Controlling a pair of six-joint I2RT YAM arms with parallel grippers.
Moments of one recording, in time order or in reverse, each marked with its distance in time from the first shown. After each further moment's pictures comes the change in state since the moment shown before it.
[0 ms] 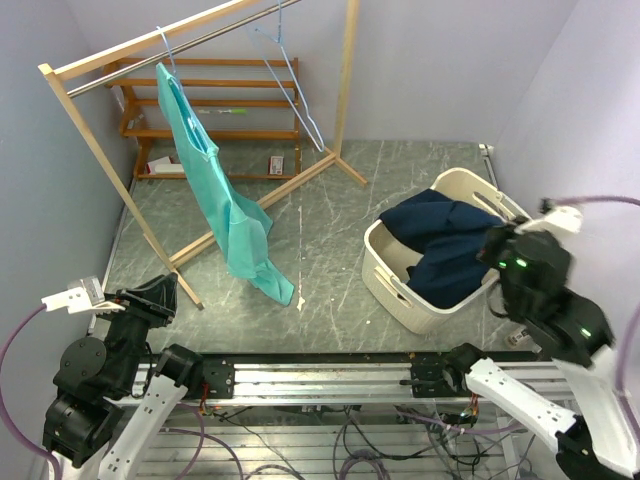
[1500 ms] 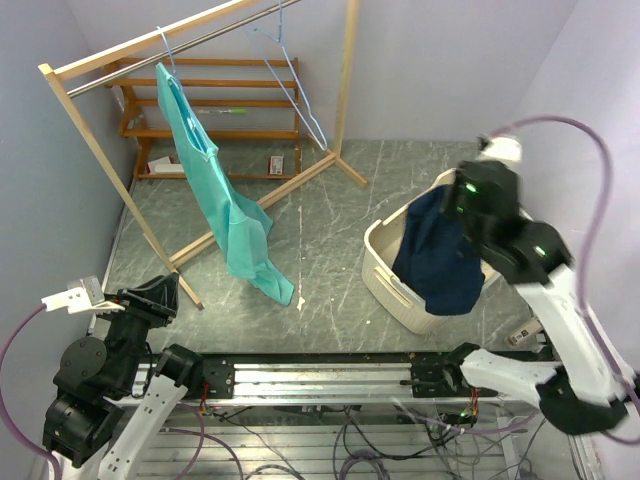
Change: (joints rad) left arm 0.000 0.000 0.000 -0.003 -0.002 -0.007; right arm 0.002 0.298 0.317 -0.028 -0.080 -0.111
